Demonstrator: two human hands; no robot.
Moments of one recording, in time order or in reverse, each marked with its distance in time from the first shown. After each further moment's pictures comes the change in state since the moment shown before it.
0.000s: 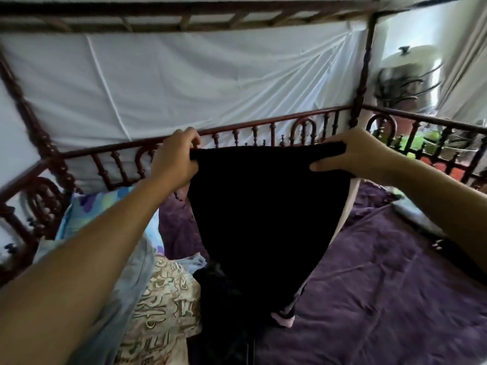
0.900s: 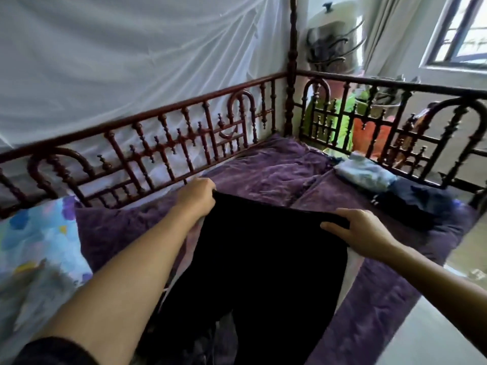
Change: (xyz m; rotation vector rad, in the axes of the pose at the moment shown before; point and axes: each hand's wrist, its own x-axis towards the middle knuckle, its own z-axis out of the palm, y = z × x) left_hand 0.026 0.096 0.253 0.199 -0.636 0.031; right_hand -0.127 0.238 0.016 -0.287 0.117 0.451
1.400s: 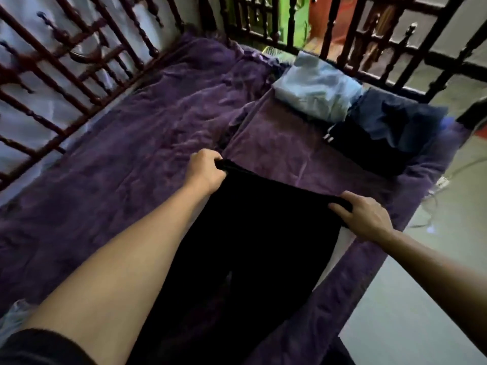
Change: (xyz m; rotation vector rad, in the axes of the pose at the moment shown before) left_hand 0.298 0.313 0.291 -0.272 -0.210 -0.020; right_hand 0.156 0.452 0.074 -0.107 -0.126 0.483
